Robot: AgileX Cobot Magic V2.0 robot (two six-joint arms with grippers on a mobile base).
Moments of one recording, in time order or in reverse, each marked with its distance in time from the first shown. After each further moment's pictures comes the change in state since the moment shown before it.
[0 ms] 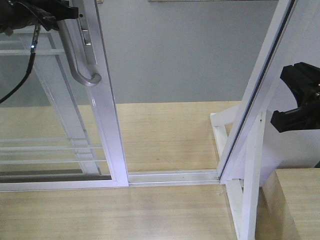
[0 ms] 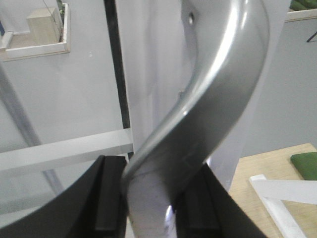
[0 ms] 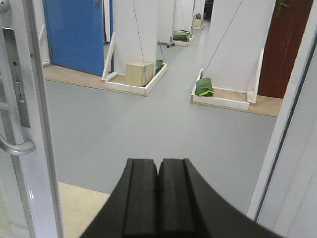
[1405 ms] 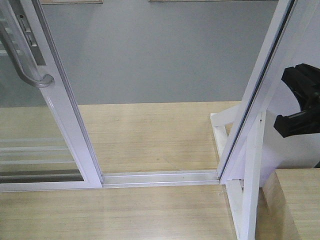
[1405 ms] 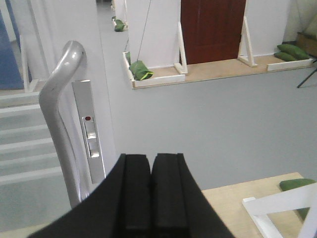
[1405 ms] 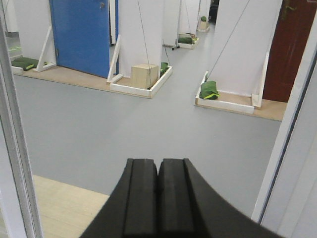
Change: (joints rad) left arm 0.095 -0.970 0.708 -0.026 0.139 0.006; right arm 0.000 -0.067 0.000 -0.005 0.047 -0.010
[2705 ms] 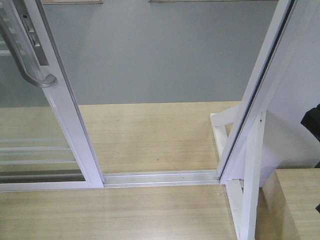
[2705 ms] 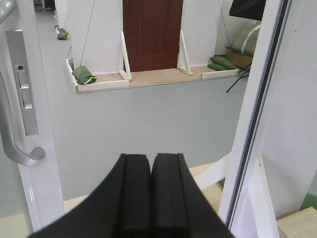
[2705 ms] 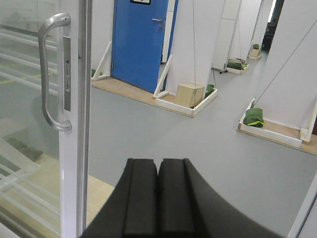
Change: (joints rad) left arm -0.002 -0.644 0.302 0.028 0.344 -0.188; right arm 0.000 -0.345 0.019 -0.018 0.359 -0.016
